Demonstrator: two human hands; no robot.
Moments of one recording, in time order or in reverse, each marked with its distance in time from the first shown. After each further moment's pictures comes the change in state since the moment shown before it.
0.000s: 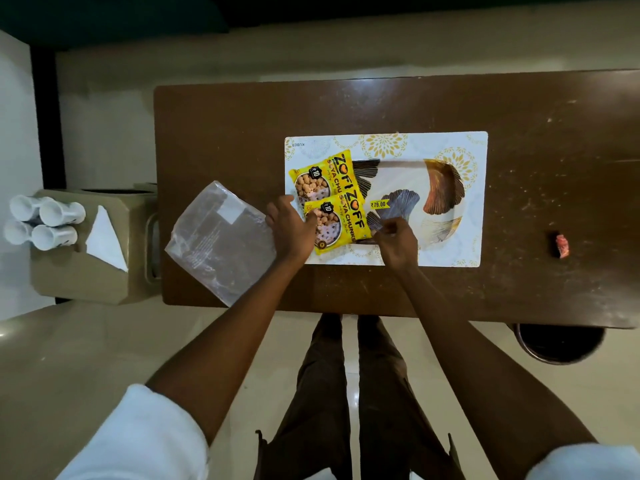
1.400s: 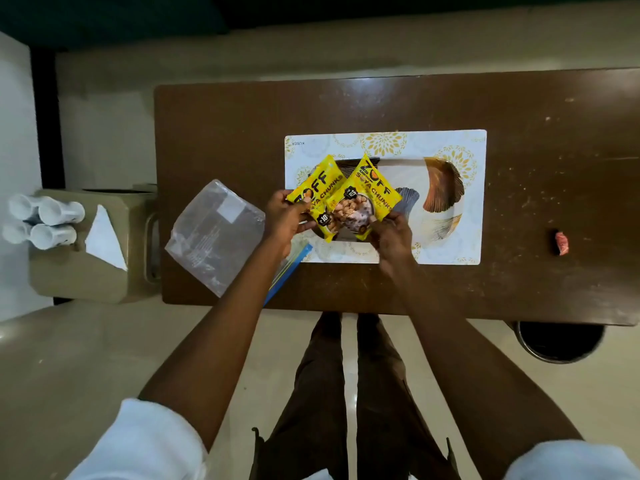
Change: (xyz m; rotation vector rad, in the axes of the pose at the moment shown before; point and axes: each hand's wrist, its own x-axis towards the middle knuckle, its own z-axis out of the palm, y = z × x) left_hand 0.023 0.001 -0.020 -0.760 -0.308 -0.290; right_hand -0.001 -0.015 0.022 0.747 -0.010 0.230
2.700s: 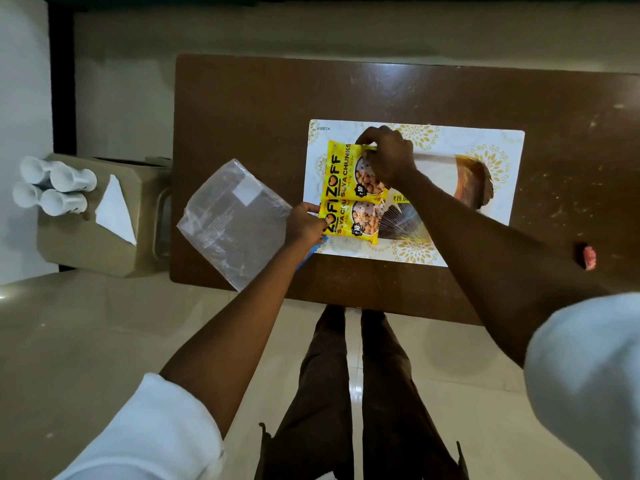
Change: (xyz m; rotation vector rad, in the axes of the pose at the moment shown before) left_hand 0.004 -0.036 -0.005 0.370 0.153 -0.150; right_hand 0.072 -0.091 0.098 -1.394 -0.271 -0.774
